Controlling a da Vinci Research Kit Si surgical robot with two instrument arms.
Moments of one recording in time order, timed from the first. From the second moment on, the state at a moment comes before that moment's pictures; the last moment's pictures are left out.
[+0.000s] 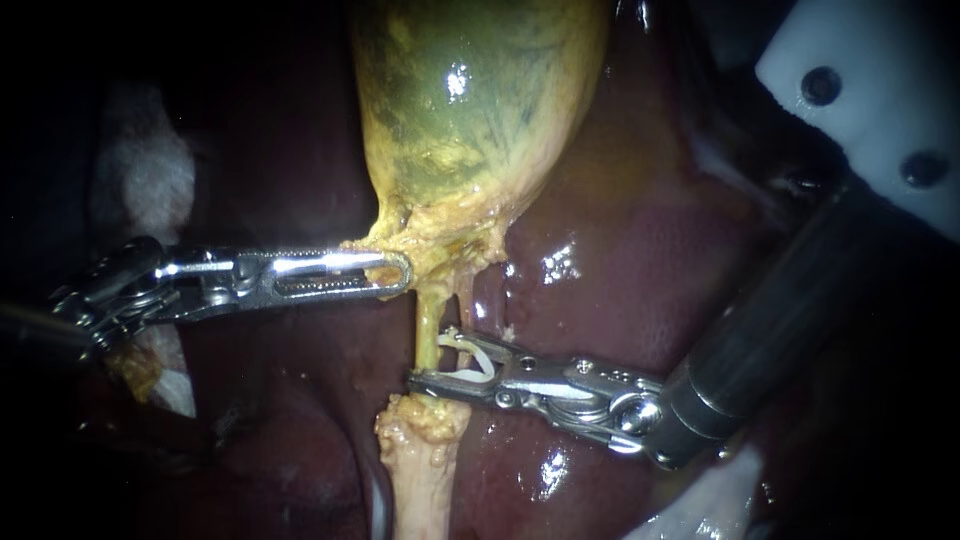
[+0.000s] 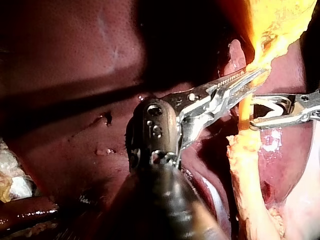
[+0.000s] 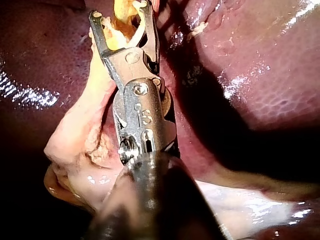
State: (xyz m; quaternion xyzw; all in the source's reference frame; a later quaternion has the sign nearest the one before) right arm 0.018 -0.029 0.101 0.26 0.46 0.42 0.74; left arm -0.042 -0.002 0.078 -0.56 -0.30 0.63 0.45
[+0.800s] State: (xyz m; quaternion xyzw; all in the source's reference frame) right arm 0.022 -0.031 0.102 0.27 0.45 0.43 0.73; left arm -0.043 -0.002 0.077 -0.56 -0.30 0.63 0.45
